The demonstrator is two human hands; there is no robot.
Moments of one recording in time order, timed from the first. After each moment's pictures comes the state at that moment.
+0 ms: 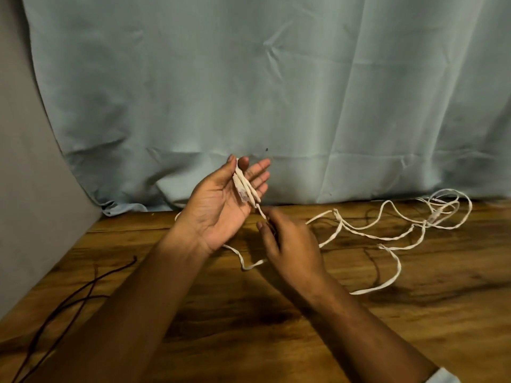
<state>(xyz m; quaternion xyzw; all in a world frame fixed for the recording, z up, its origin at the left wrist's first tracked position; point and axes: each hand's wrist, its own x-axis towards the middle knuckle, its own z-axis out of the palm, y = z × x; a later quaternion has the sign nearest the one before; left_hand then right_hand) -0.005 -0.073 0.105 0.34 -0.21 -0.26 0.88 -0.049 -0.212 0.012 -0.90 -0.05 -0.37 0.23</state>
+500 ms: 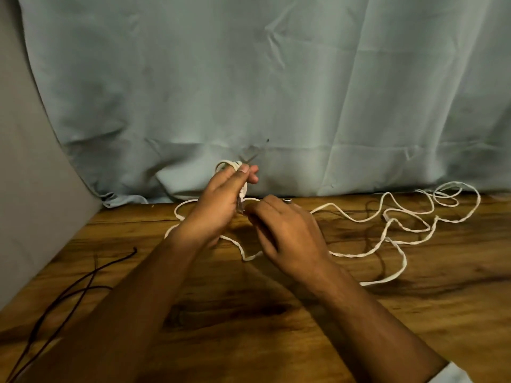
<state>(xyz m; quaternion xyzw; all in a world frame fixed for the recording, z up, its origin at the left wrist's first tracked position) 0.009 -0.075 0.076 0.66 -0.26 0.00 0.71 -0.060 -0.209 0.033 -0.90 -0.17 -0.40 0.06</state>
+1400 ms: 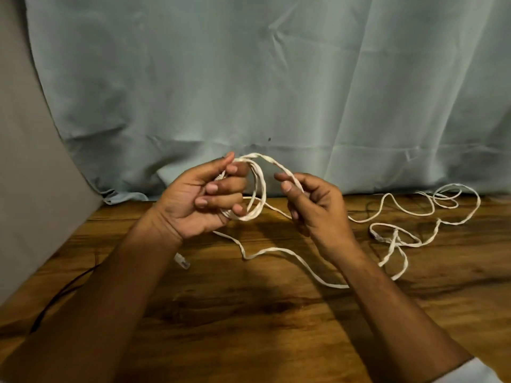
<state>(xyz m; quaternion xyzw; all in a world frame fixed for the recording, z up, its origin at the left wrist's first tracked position) 0.023 -0.031 0.093 0.27 -0.37 -0.51 0.73 -0.055 -0.240 0.049 -0.68 -0.13 -0.28 0.66</state>
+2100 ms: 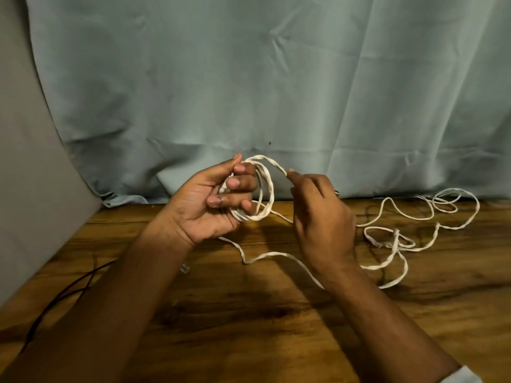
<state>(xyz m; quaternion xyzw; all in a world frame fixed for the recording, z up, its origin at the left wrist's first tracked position) 0.014 -0.044 0.095 0.27 -0.31 -0.49 0.77 -0.069 -0.230 0.045 -0.84 -0.02 -0.53 0.11</state>
